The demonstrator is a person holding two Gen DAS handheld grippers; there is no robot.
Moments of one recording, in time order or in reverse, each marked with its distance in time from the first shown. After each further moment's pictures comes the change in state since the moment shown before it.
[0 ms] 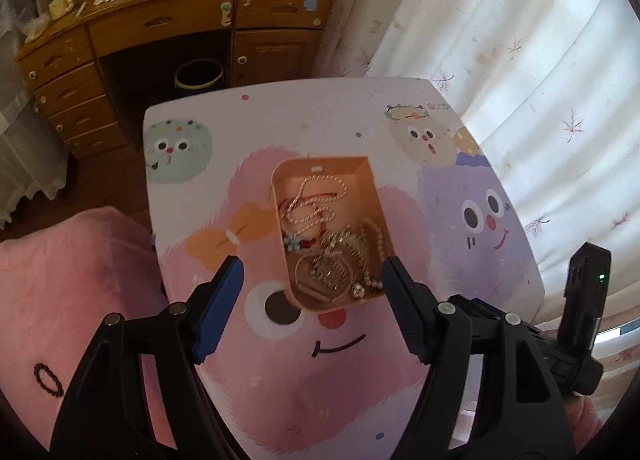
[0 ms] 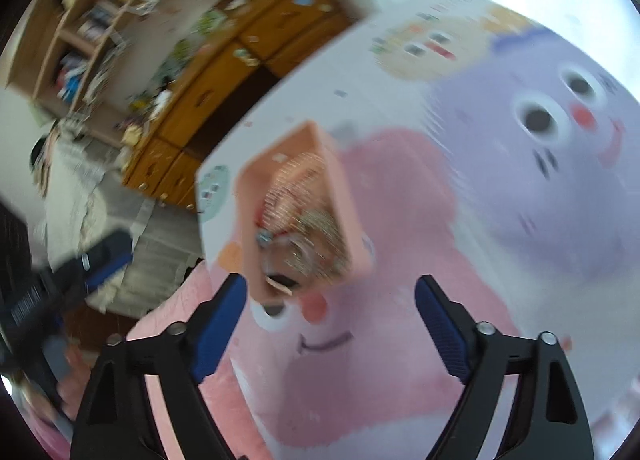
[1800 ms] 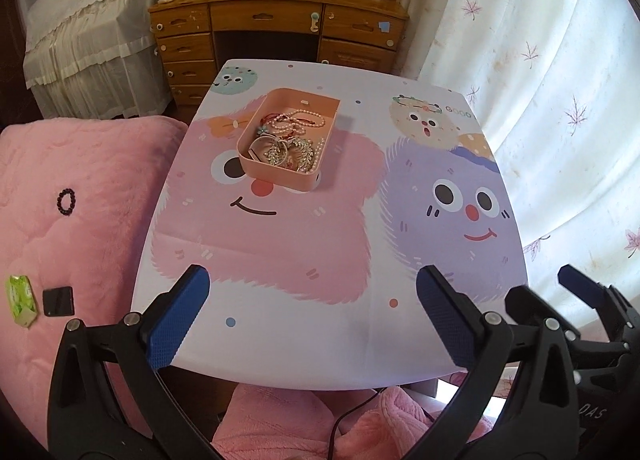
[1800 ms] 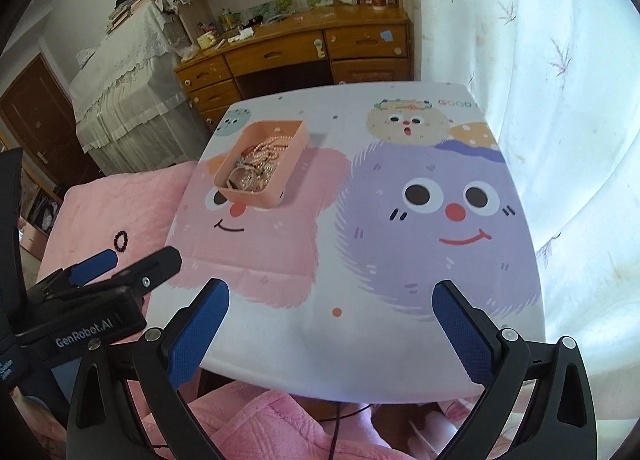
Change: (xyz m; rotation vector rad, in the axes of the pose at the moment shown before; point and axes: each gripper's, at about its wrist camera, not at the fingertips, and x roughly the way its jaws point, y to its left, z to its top) left arm -0.074 -0.241 -0.156 -0.312 -0.143 0.328; right arm -0.209 -0.095 0.005 -0.666 -0.055 -0.025
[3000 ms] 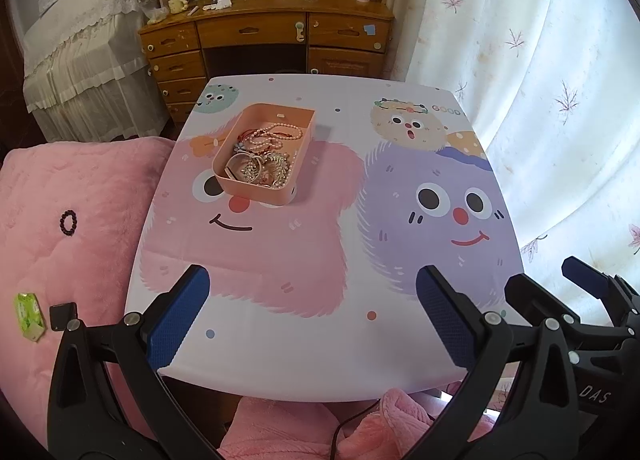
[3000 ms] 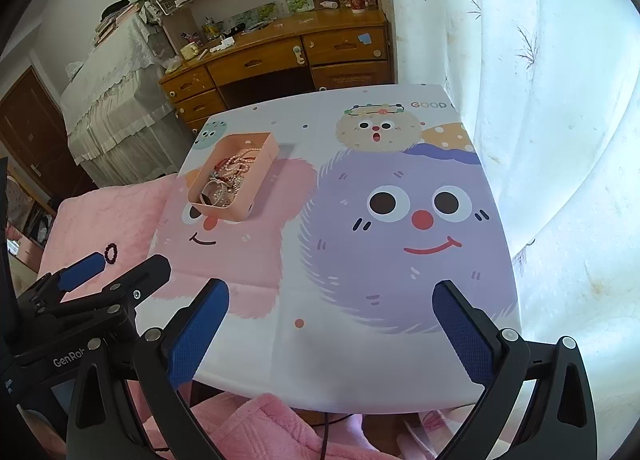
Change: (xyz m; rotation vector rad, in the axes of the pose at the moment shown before) left arm -0.001 -0.049 0.007 0.063 -0.034 0.029; right arm 0.001 -0.050 0.010 0.044 0.004 -0.022
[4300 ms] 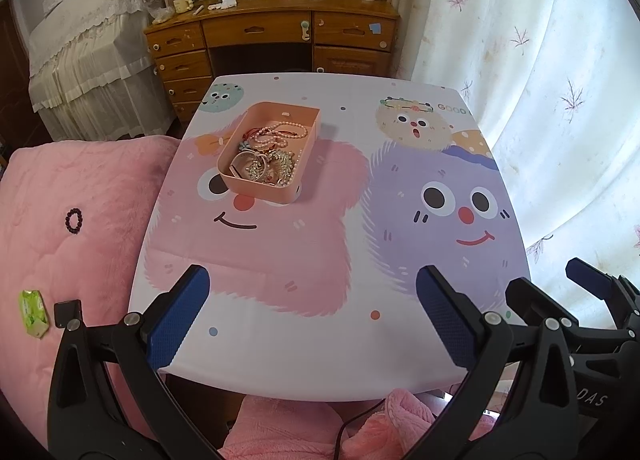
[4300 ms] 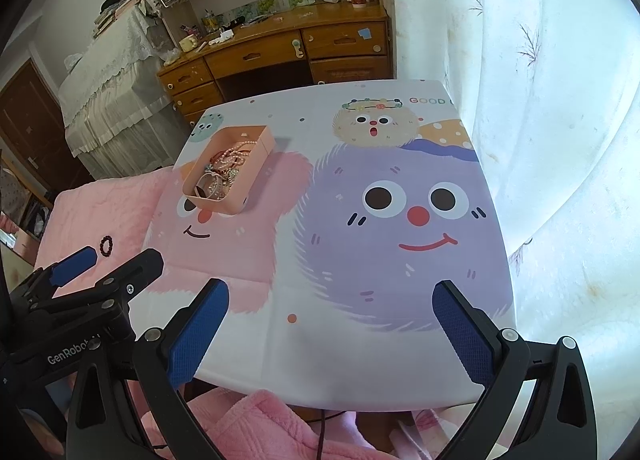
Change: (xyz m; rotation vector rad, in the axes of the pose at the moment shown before) left arm -0.001 0.004 -0.001 -0.005 0.004 0.018; right arm 0.002 -0.005 -0.002 -0.011 0.015 -0.013
